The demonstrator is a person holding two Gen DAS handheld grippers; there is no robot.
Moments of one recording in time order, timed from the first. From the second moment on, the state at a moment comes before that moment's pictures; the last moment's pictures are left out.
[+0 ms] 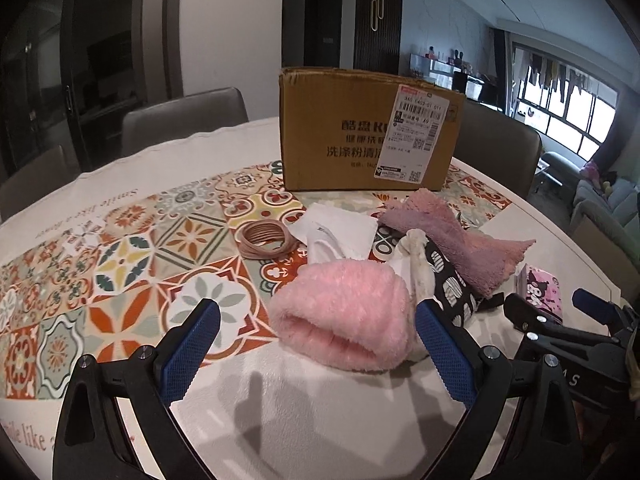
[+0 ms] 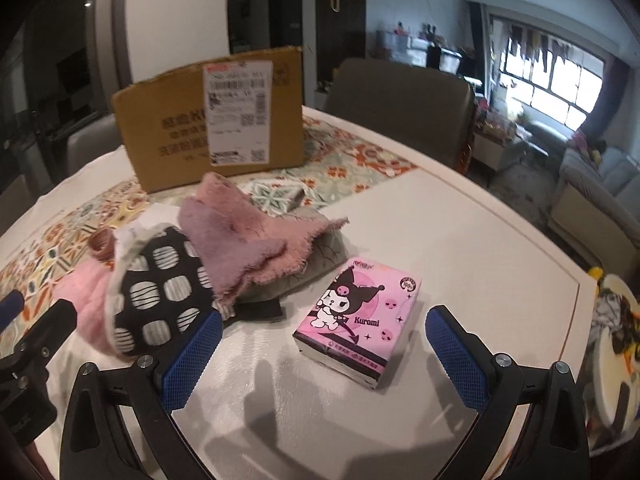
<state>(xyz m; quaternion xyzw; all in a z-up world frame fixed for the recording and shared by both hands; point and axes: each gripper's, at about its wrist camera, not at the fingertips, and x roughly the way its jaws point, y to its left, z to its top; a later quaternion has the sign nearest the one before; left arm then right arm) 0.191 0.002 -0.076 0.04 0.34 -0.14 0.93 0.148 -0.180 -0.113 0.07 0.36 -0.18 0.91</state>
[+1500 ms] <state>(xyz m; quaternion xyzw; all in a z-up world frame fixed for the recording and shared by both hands) 0.142 -0.028 -0.036 0.04 0.31 -0.13 0.94 0.124 -0.212 -0.089 0.13 0.36 -0.12 0.92</state>
